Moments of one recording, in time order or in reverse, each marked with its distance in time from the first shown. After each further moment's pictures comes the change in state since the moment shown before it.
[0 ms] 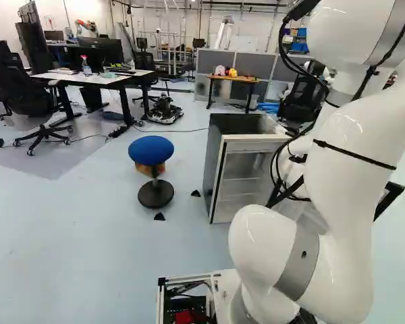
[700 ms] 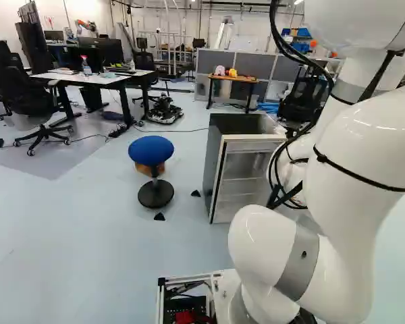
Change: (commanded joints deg) arm 0.4 13.4 9.3 -8.6 -2.1 0.0
